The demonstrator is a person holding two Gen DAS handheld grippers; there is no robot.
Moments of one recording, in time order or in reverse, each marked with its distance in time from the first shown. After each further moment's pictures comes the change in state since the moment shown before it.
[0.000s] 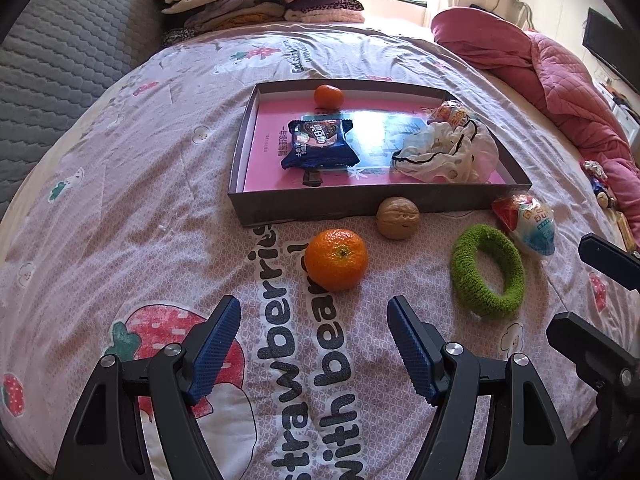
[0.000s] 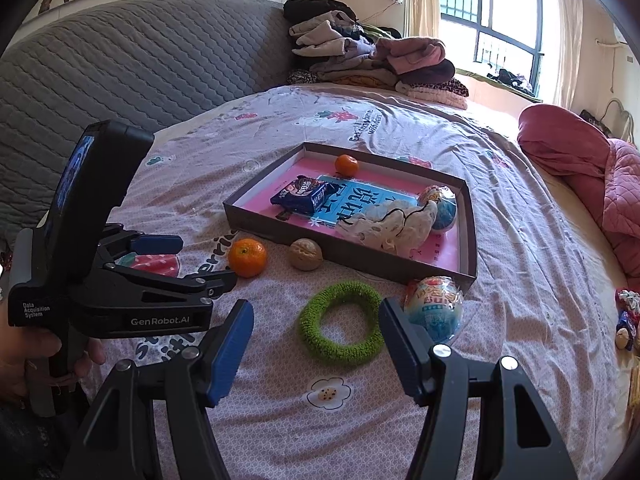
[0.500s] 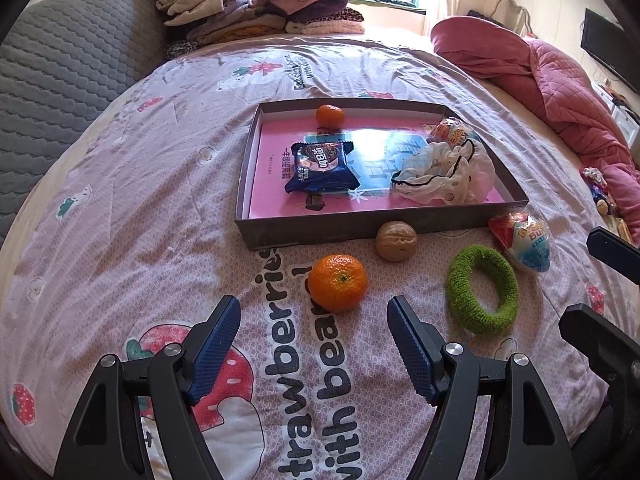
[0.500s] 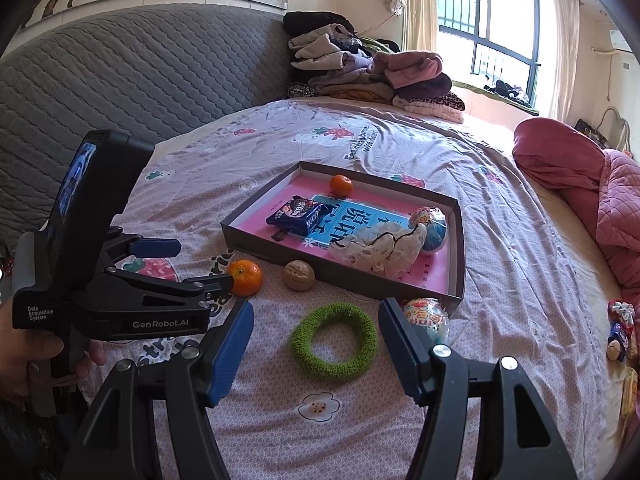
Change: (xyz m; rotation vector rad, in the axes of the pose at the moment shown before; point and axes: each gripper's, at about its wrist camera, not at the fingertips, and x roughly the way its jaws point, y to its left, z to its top) left arm -0.012 -0.001 0.012 0.009 -0.040 0.017; right arm -0.013 -0.003 0.011 -0.009 -0.047 -0.017
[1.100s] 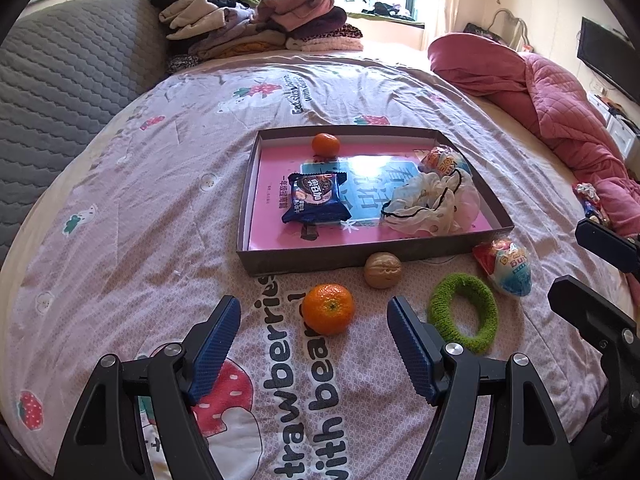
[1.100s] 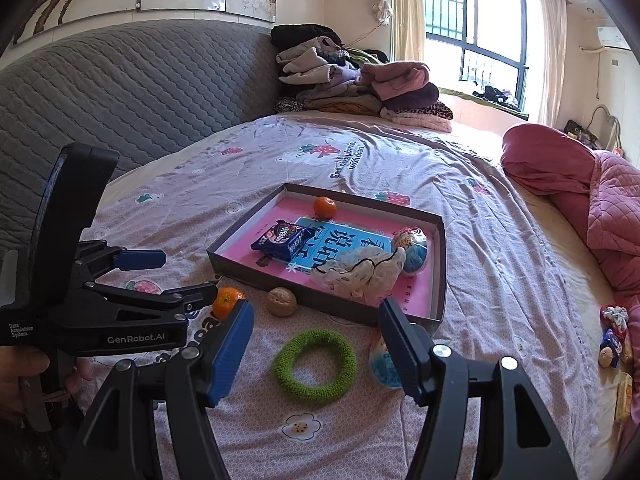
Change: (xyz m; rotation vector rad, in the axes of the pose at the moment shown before) left arm -0.022 -0.003 0.015 -0.007 -0.052 -0.006; right arm -0.010 -0.015 0.019 0.028 -0.047 -0.021
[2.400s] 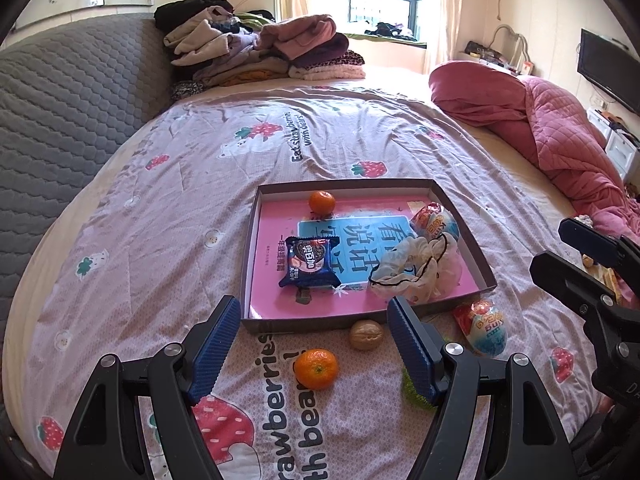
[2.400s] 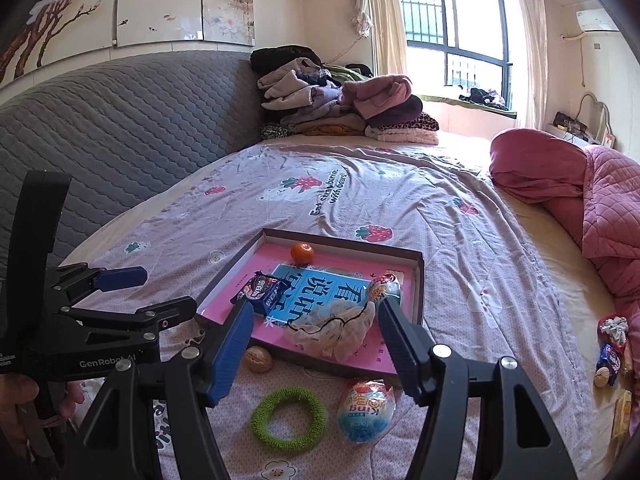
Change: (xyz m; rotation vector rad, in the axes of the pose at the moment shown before) left arm -0.033 -0.011 0.053 -0.009 -0.075 0.014; right arm -0.007 -0.041 0.048 0.076 -0.069 0.002
